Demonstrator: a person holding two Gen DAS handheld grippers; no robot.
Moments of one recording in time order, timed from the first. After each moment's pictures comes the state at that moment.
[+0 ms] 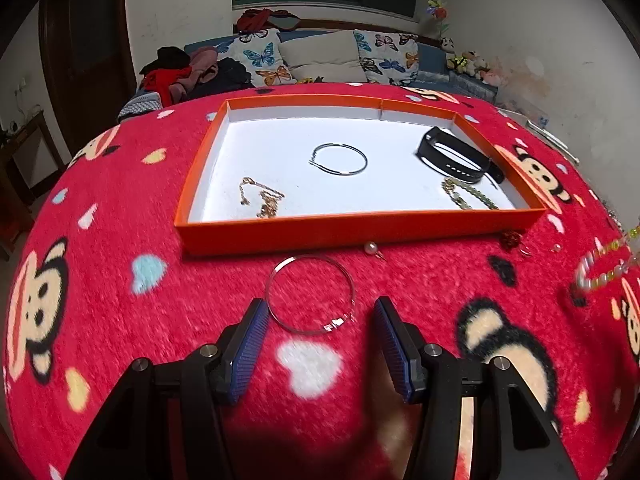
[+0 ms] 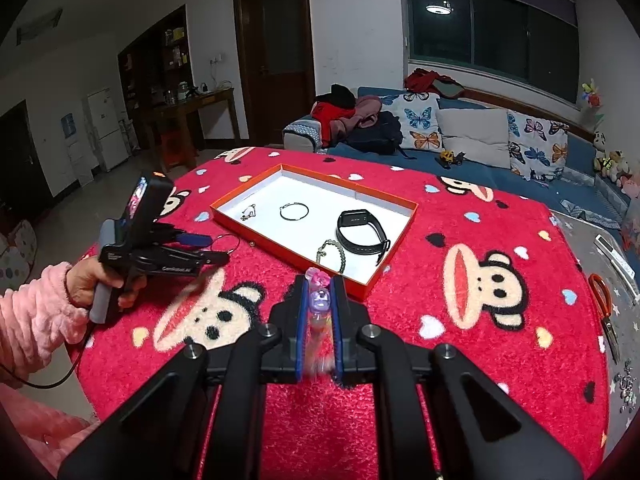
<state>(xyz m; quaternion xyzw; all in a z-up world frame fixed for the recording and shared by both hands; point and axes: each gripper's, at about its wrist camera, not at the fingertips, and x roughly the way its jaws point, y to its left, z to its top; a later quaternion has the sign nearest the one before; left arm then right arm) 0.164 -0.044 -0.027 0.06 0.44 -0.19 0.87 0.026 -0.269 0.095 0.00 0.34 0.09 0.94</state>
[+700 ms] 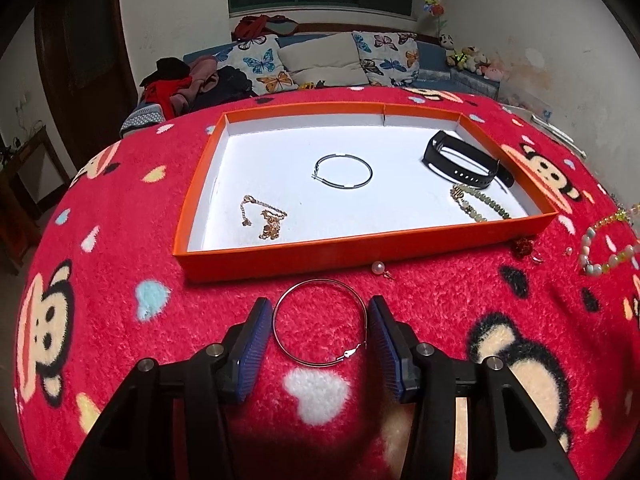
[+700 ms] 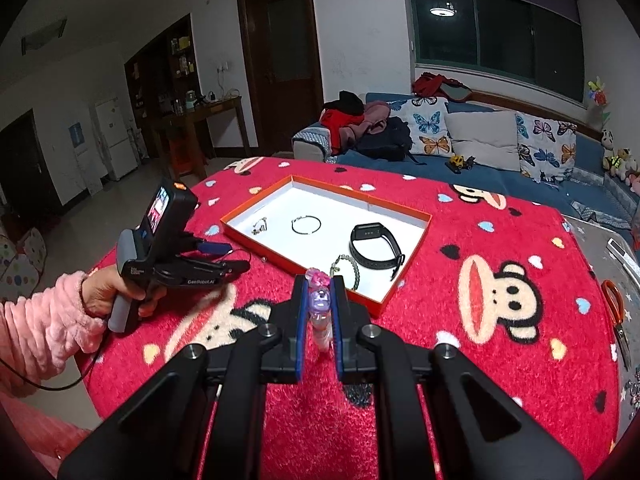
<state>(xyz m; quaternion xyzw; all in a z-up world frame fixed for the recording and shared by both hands) 0.173 -0.055 -0.024 0.08 0.43 -0.19 0.88 0.039 -0.266 0.104 0.02 0.33 0.10 0.94</state>
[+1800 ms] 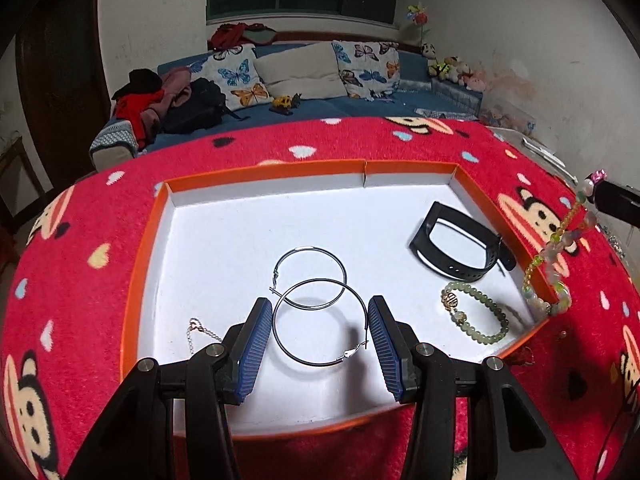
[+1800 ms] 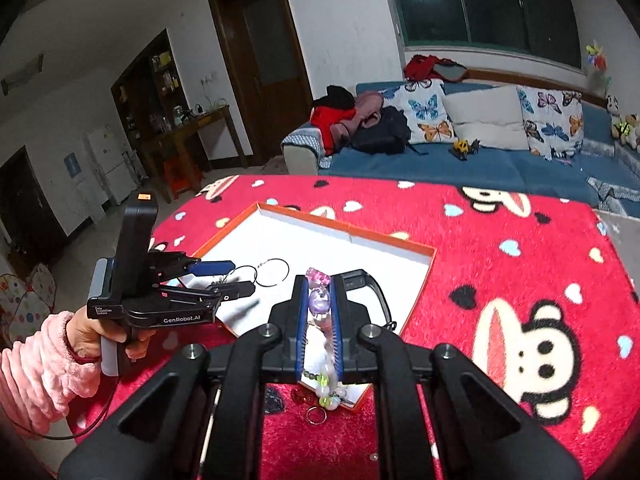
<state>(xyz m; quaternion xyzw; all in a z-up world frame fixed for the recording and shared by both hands) 0.259 -0.105 -0.008 0.07 0.42 -0.23 0.87 0.165 -0.303 0.066 0.07 0.35 0.10 0.93</state>
